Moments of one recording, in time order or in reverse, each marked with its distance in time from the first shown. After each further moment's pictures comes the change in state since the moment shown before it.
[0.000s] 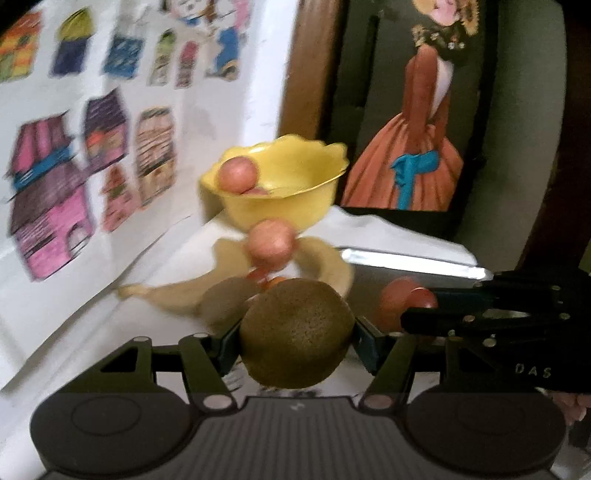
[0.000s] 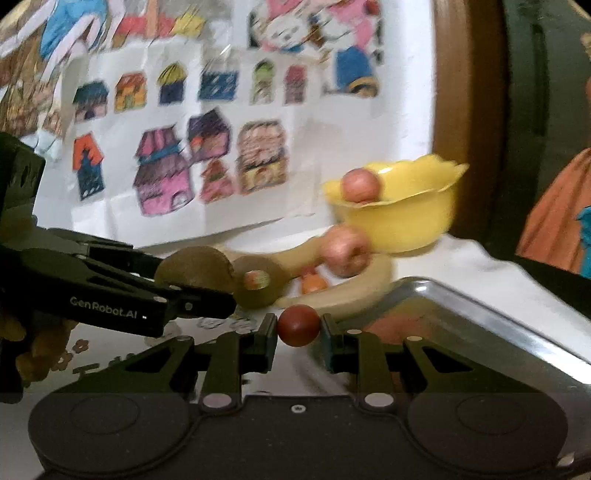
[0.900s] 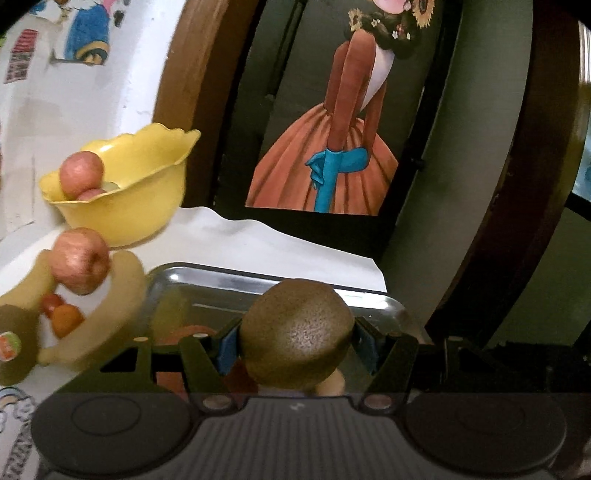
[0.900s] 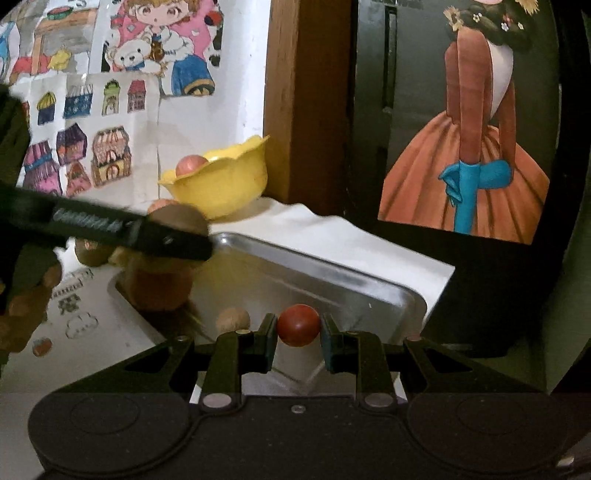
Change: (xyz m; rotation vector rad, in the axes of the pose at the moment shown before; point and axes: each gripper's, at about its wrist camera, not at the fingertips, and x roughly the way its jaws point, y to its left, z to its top) left arm 0.094 -0.131 0.017 -0.022 0.005 -0.190; right arm -0.067 -0.122 -0.082 0.092 0.007 -0.283
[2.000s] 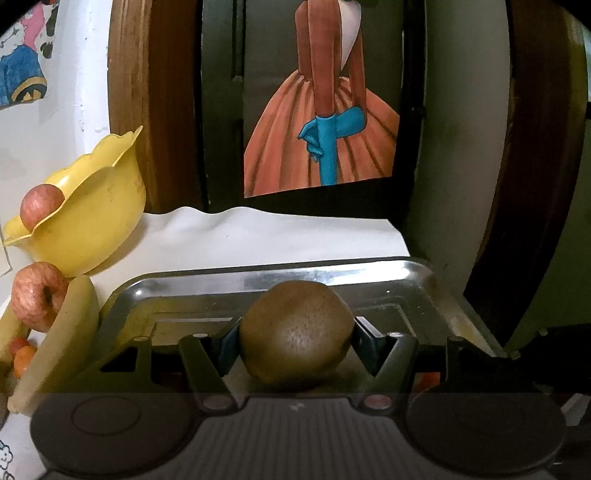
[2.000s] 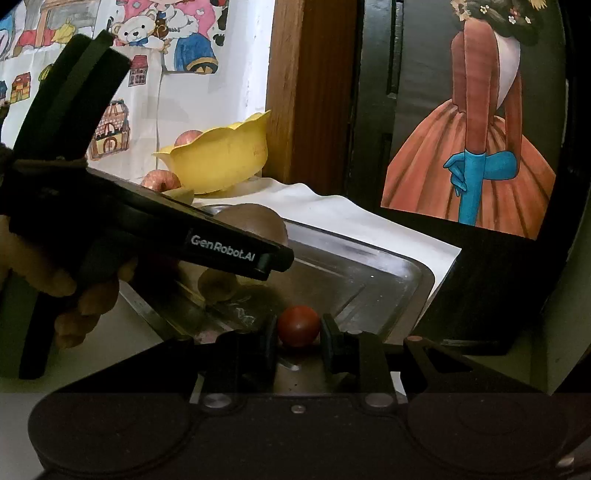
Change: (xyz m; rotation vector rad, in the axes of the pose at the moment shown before) left arm 0.067 -0.049 -0.012 0.217 0.055 0.142; right arm 0.021 -0.006 -0.022 -0.025 0.013 0.014
